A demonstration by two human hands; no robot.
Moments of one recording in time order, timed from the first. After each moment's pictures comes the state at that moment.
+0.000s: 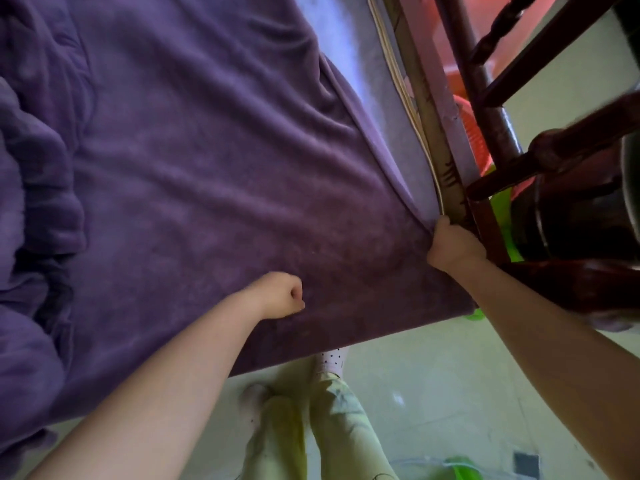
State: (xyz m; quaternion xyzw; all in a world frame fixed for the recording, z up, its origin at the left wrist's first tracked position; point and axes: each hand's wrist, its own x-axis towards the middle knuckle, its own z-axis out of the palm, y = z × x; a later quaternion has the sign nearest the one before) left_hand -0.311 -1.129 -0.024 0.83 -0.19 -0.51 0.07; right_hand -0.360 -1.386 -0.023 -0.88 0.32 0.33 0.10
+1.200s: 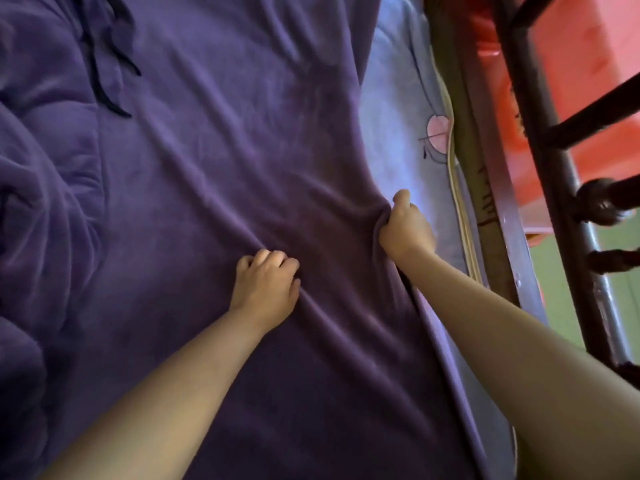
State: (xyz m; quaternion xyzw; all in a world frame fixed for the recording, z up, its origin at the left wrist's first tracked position) left_hand 0.001 -1.148 -0.072 0.96 -0.22 -0.15 0.06; right_hand 0.031 -1.351 -0.056 -0.94 0.25 0.16 0.19
